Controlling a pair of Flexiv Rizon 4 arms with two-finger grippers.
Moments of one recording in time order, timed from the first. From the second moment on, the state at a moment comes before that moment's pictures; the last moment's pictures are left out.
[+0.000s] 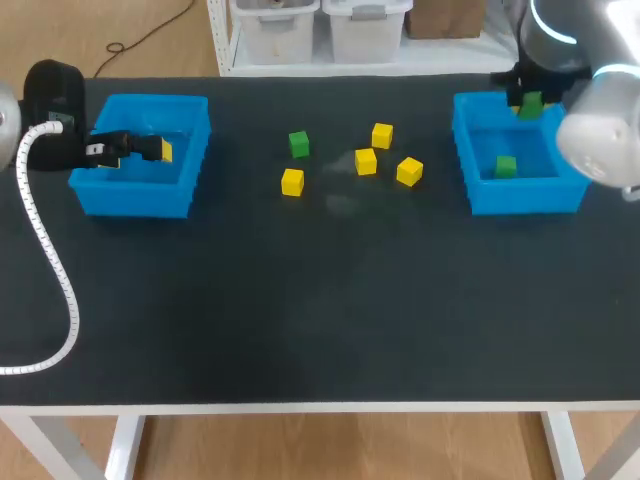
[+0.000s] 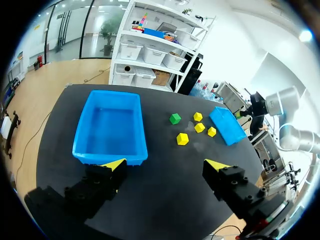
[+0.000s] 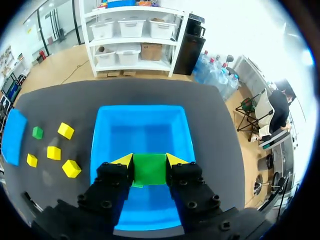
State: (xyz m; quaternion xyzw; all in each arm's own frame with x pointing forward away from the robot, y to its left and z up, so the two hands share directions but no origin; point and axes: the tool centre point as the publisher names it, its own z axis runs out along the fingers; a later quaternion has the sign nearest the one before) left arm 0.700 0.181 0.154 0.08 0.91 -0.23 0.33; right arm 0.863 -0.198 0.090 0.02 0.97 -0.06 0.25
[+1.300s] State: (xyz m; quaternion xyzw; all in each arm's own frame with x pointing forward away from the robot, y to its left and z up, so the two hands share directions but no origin) left arm 0.700 0.181 0.154 0.08 0.91 -0.23 0.33; right arm 0.880 0.131 0.085 -0.17 0.93 0.02 0.31
